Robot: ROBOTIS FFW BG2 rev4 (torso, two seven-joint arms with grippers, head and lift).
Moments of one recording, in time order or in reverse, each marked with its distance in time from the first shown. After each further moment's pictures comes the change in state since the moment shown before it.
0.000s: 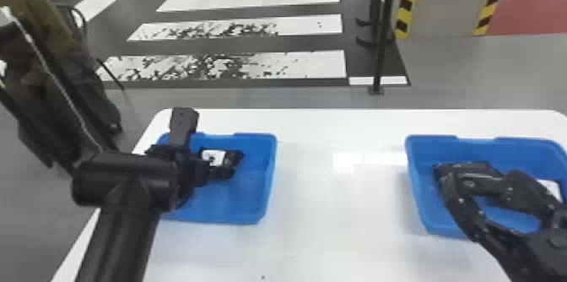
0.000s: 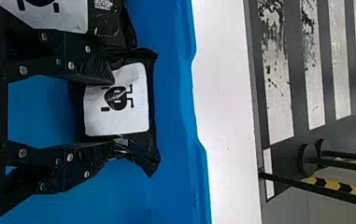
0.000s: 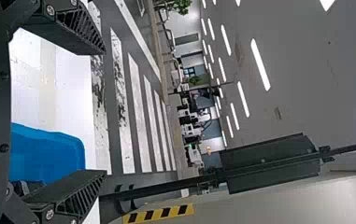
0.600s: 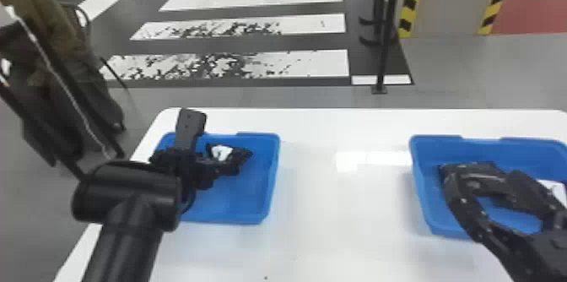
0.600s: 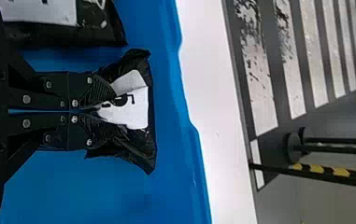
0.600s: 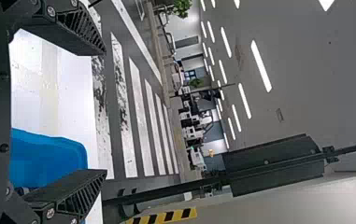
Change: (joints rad) left arm 0.096 0.000 -0.023 -0.153 -0.017 -0.080 -0.033; right arm 0.000 -0.003 -0.002 0.000 -0.022 0.006 0.011
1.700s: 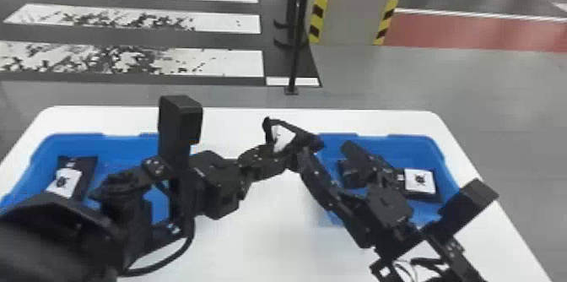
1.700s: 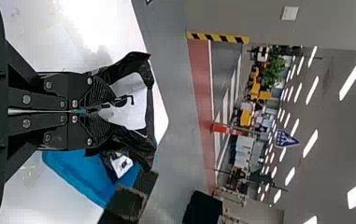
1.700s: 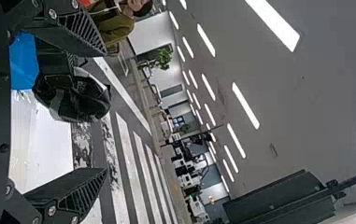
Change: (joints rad) left arm 0.214 0.032 -0.330 -0.516 0.459 -0.143 -0.044; right arm -0.116 -0.056 0.149 0.020 -0.144 0.034 0.039
